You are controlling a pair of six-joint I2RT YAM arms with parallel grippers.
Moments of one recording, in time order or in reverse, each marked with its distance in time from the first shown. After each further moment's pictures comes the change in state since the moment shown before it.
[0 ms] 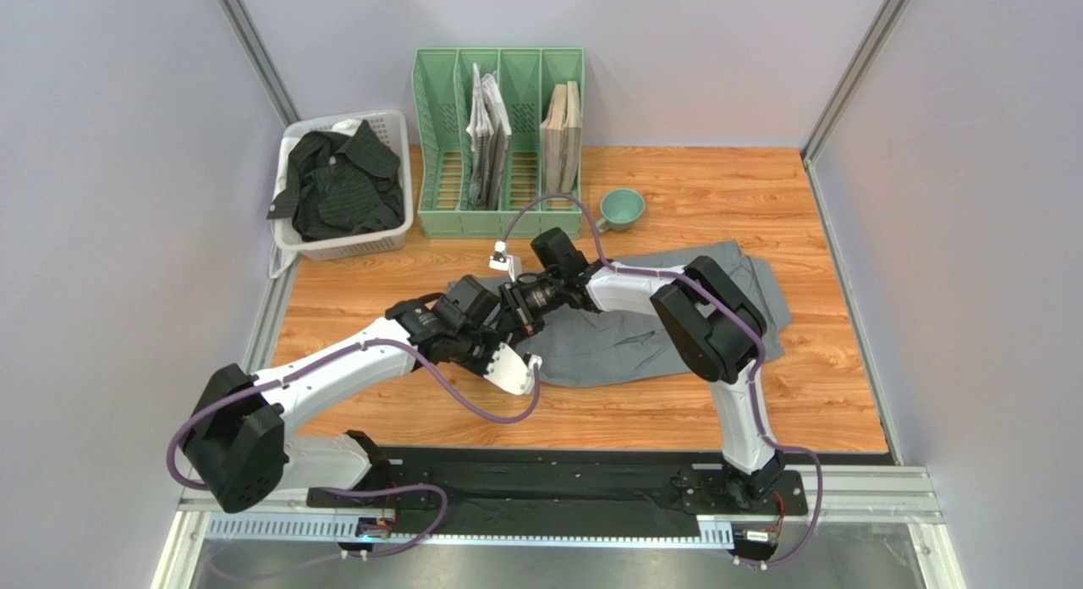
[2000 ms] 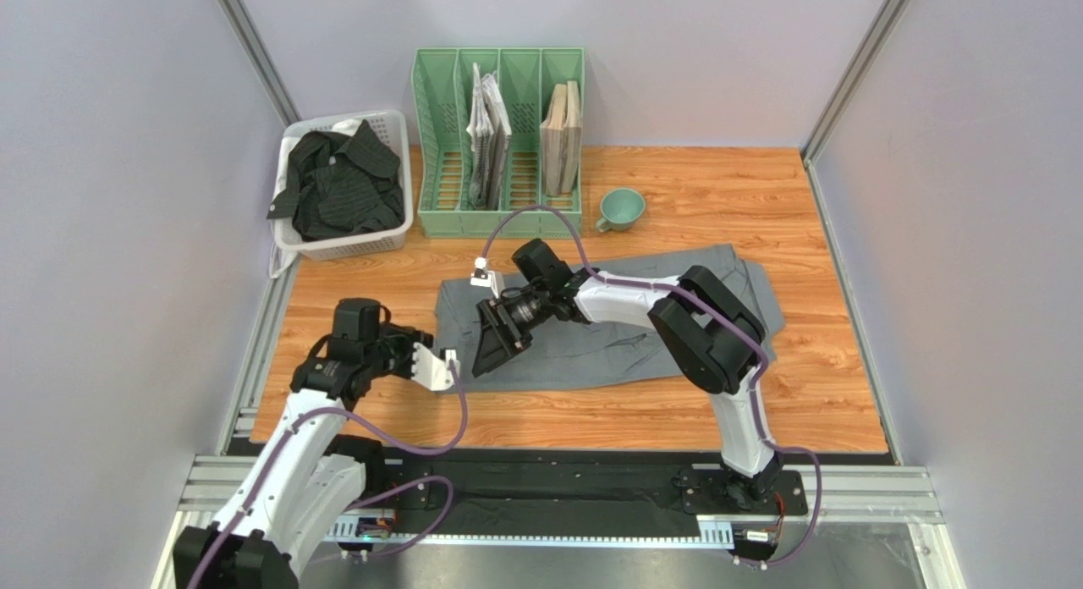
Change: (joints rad) left arm 0.566 -0.481 -0.350 0.135 0.213 0.235; right arm 0.087 -0.024 -0.002 -0.019 -0.010 0.011
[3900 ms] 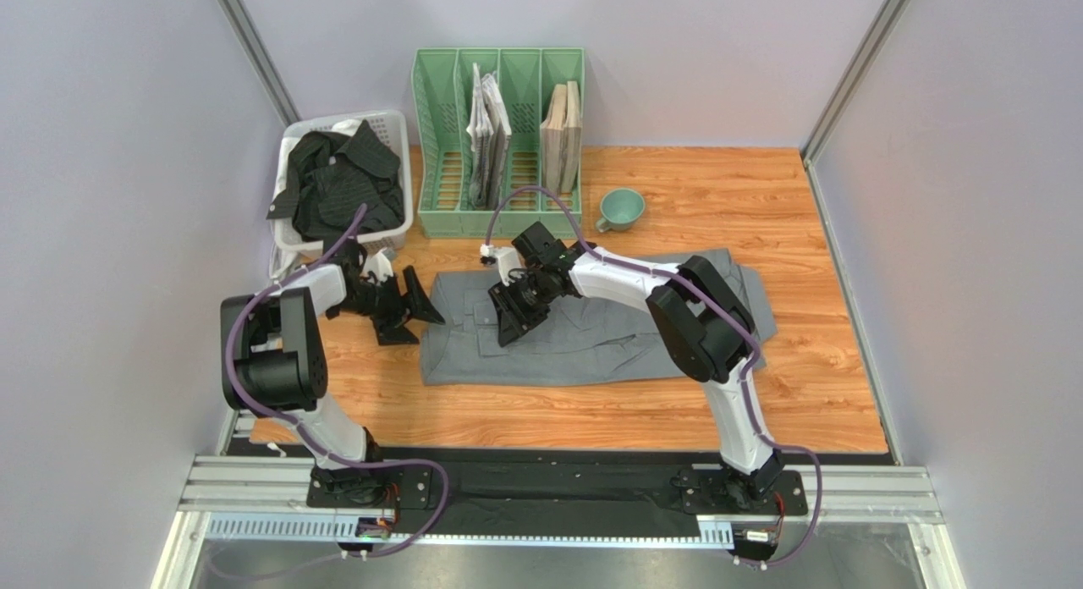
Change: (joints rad) left arm 0.343 0.879 0.416 -0.052 0.326 -1.770; right arm -0.048 0.066 0.219 -0.426 0.466 -0.341
